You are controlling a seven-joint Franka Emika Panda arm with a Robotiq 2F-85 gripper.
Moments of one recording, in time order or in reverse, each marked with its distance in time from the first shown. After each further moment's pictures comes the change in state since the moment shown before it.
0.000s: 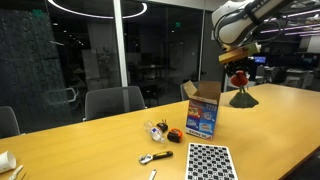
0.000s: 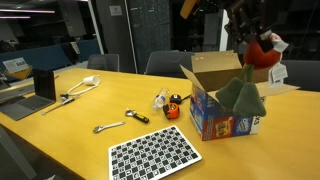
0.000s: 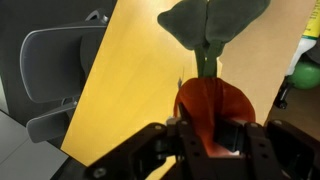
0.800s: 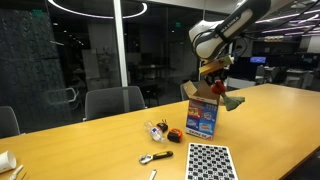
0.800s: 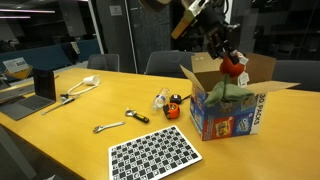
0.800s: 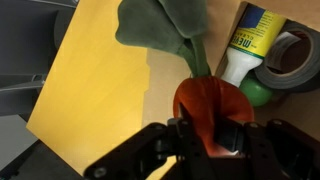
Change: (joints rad) arm 0.037 0.242 0.073 0.169 0.000 0.017 -0.050
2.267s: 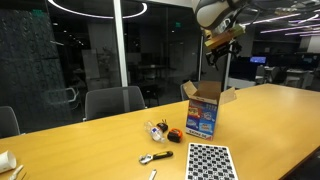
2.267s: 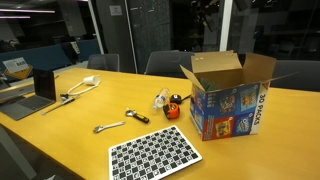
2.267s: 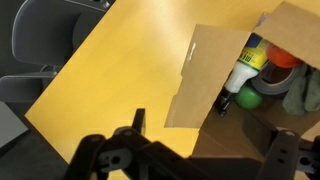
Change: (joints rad) arm 0.046 -0.185 0.009 0.055 0.072 -0.238 -0.214
